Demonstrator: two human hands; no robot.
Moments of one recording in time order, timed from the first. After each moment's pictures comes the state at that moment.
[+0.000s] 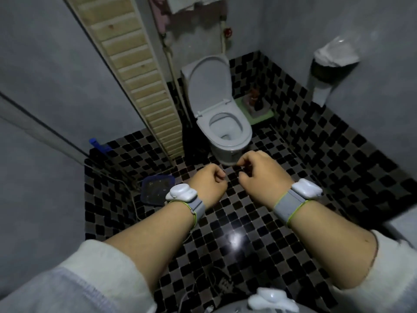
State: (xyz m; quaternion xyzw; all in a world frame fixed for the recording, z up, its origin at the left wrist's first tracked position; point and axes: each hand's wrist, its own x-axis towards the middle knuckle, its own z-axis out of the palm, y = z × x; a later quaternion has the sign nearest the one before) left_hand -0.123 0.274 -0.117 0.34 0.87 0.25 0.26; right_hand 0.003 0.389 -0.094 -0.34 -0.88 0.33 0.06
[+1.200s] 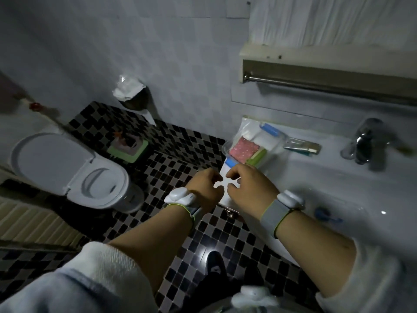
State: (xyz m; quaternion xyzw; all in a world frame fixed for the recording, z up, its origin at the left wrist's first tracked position) left_hand 0.298 0.534 -0.120 0.66 0.70 0.07 0.28; right_hand 0.454 0.524 -0.112 -0.61 -0.68 0.36 0.20
